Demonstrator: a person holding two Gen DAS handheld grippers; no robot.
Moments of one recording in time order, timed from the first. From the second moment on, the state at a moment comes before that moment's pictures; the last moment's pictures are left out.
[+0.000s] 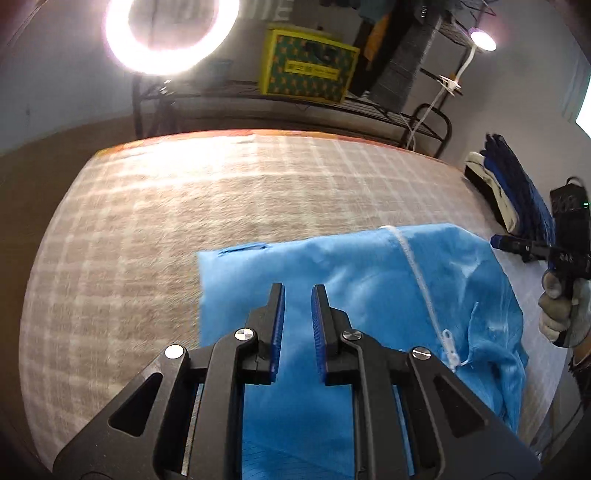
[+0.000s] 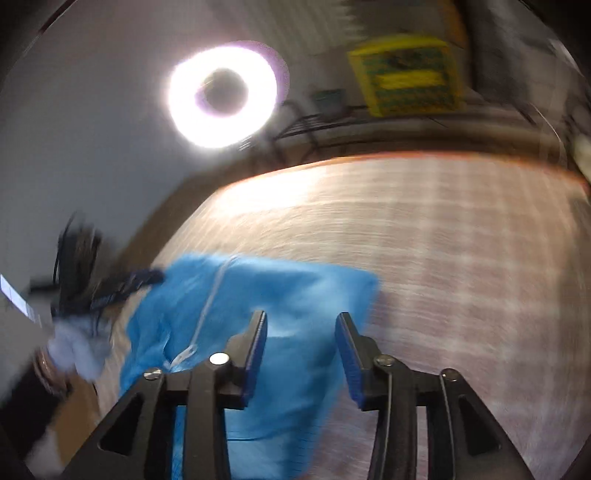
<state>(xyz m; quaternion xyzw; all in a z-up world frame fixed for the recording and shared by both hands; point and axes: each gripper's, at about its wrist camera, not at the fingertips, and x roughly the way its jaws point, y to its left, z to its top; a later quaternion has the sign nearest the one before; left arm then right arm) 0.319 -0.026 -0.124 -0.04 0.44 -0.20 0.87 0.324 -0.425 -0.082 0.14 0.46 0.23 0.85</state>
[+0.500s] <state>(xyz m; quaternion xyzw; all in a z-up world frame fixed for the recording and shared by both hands) 0.320 -0.021 -0.166 -0.02 0.46 -0.18 0.87 0.366 -0.428 -0.140 0.24 0.47 0.23 0.82</state>
